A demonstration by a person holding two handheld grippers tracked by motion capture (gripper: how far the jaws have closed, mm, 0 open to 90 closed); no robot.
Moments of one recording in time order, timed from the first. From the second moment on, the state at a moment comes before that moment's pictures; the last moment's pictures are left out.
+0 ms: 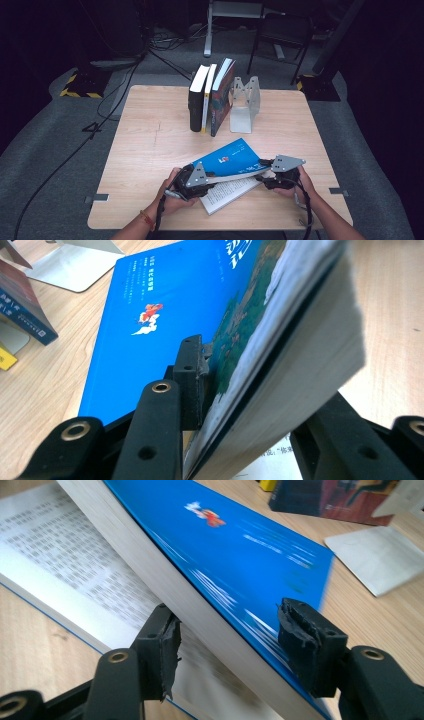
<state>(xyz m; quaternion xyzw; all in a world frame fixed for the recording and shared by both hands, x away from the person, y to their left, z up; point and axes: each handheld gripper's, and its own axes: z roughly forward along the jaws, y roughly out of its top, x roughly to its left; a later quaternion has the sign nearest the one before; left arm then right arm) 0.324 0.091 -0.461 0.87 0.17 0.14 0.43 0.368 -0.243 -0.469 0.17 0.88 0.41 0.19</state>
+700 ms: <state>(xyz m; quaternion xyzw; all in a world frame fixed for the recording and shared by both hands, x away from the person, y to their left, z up) 0.319 0.097 -0.454 0.88 0.19 0.18 0.40 0.351 -0.209 -0.457 0.09 0.89 0.38 0.23</state>
